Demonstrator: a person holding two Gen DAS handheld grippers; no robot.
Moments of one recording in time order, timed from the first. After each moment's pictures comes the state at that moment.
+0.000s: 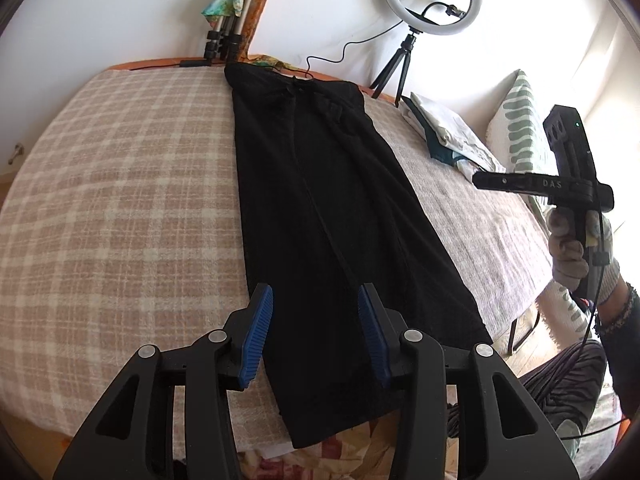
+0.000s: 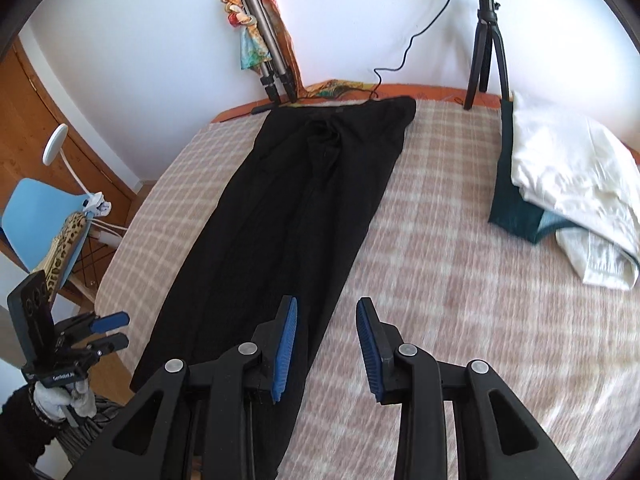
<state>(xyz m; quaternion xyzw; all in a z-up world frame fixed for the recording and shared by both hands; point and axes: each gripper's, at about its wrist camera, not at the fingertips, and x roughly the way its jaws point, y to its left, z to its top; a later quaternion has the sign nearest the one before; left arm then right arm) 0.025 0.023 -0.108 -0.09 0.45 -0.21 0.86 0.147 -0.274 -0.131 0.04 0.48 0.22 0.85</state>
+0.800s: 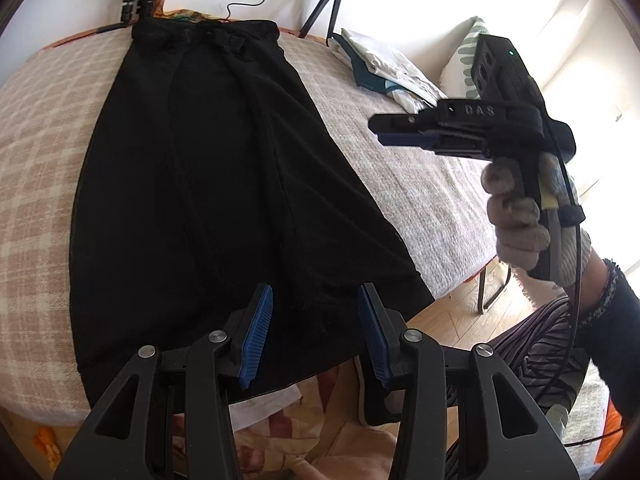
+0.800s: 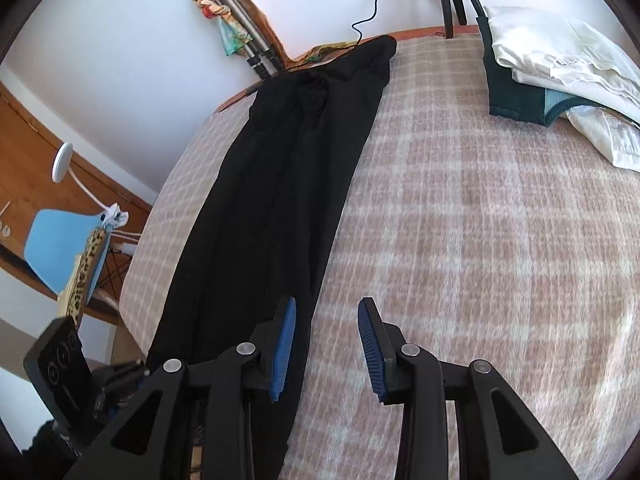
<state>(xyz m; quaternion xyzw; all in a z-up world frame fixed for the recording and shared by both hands) 0.006 -0.079 -0.138 -0.08 0.50 -0.29 0.82 0.142 -0.293 -0.185 0.14 0.50 0.24 0.82</state>
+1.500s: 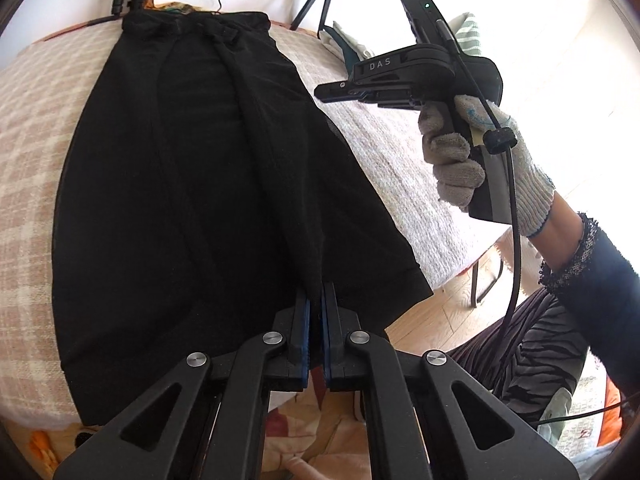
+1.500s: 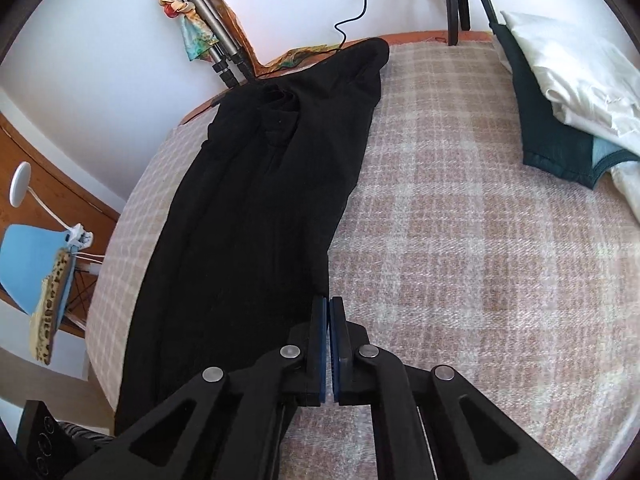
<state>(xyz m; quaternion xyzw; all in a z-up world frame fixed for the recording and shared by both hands) 0.007 -0.086 -0.145 -0.08 0.50 -0.31 0.81 0.200 -0.259 -0.197 0.09 0.50 0.18 0.84</state>
